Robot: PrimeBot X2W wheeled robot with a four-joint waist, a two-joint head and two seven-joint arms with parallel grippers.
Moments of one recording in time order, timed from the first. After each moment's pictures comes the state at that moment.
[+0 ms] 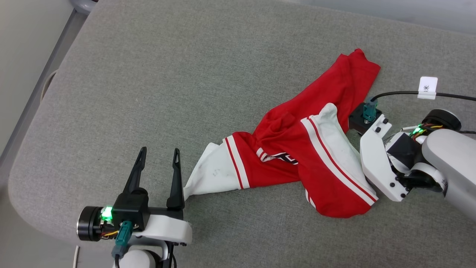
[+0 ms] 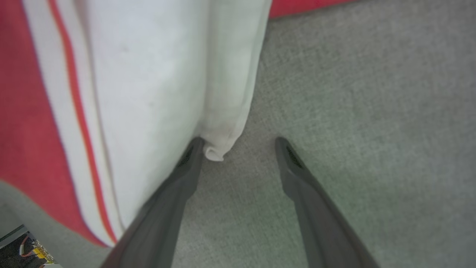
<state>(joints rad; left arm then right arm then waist) -0.09 0.05 -0.14 0.04 -0.04 0.10 -0.26 -1.01 -0.68 1.25 0.35 0.93 0.13 0.85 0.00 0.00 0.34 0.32</state>
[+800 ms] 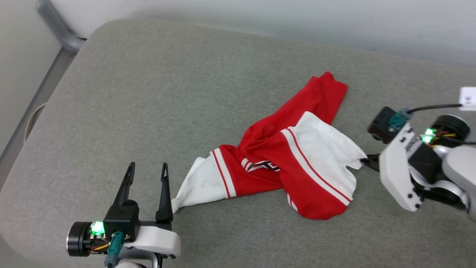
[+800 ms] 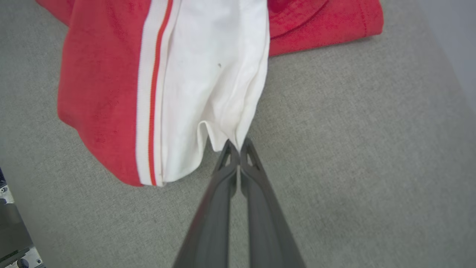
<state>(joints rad) -0.05 0.06 -0.10 0.06 -0.03 0.10 -0.26 -0.97 -0.77 1.24 0.26 0.92 0.13 0.49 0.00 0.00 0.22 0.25</state>
